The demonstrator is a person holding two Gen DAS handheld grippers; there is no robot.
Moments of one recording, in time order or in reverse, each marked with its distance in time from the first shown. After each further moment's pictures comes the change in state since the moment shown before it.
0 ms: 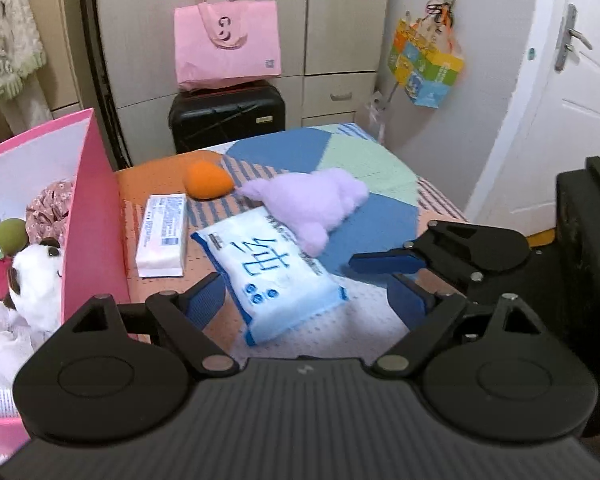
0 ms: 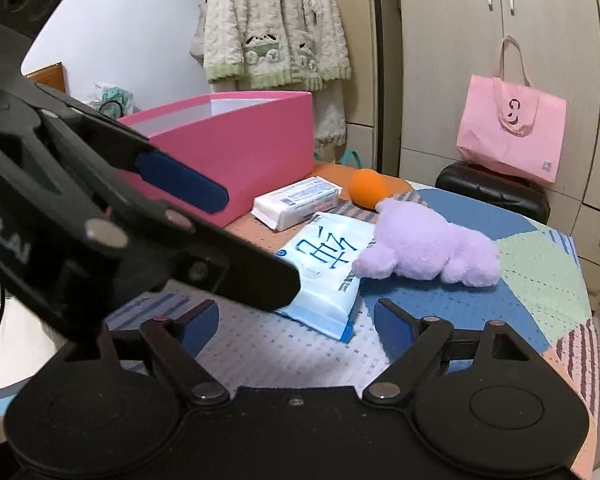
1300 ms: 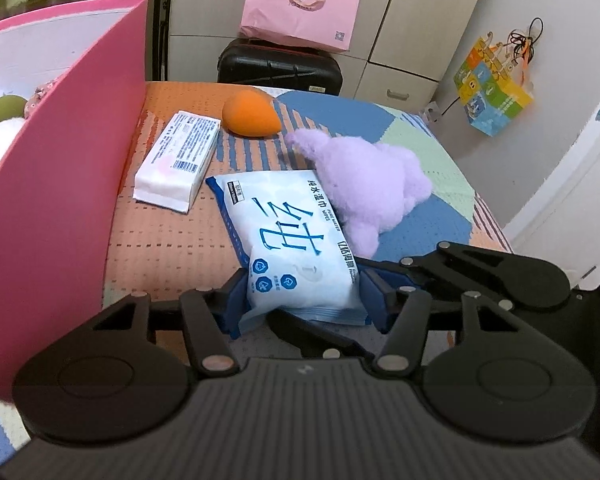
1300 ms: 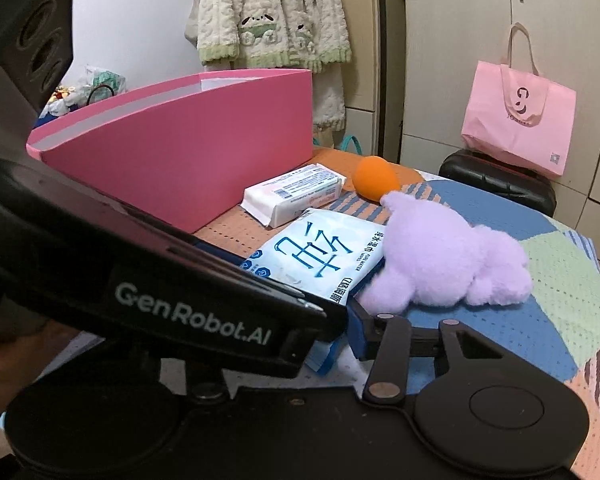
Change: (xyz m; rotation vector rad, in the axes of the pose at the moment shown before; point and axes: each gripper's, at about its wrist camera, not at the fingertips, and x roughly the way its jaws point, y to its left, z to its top) left arm 0.051 0.024 -0.021 -0.301 0.051 0.032; right arm 0.032 0.001 0.009 0.004 0.049 -0.007
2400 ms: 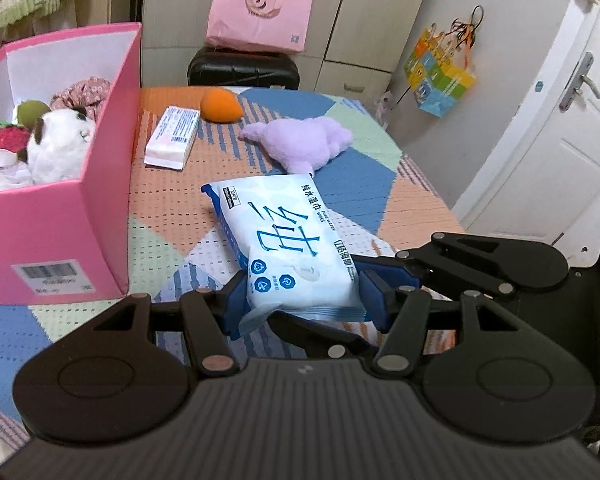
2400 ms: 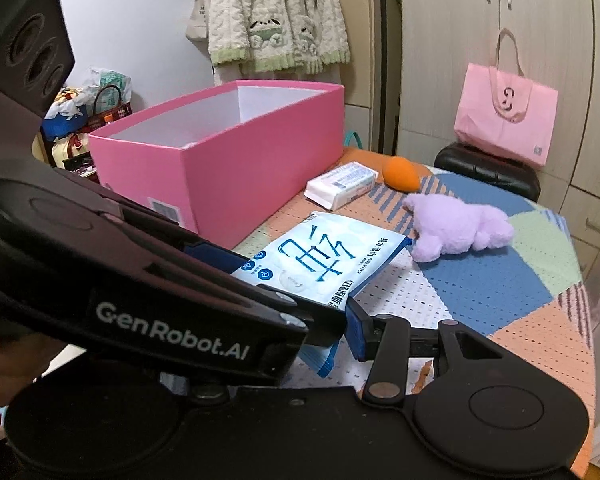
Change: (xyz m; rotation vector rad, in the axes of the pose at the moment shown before) left arm -0.097 -0.016 -0.050 0.082 -0.012 -0.088; right arm -0.078 0.066 -0.011 0.022 0.022 -0.040
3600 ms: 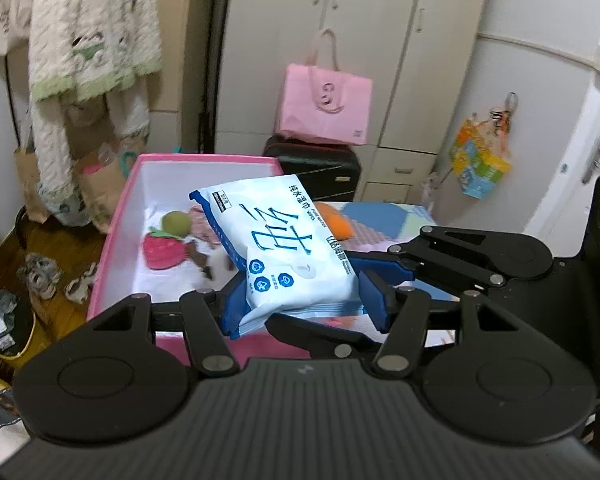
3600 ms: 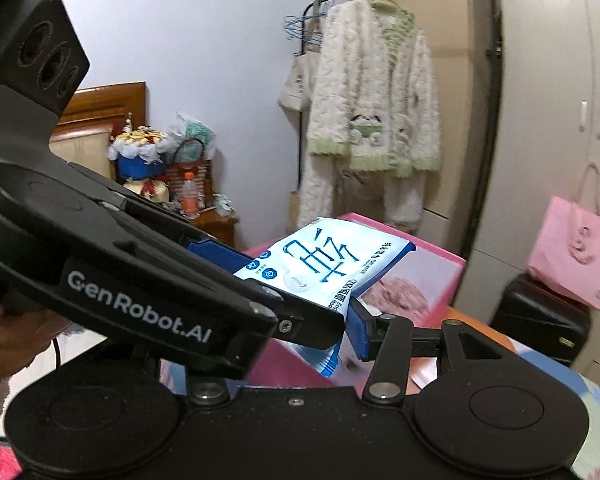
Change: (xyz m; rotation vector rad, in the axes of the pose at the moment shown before) left arm -0.139 0.101 0.066 -0.023 -0.186 0.130; right arm -0.001 0.101 0.127 -0.210 -0.198 0.161
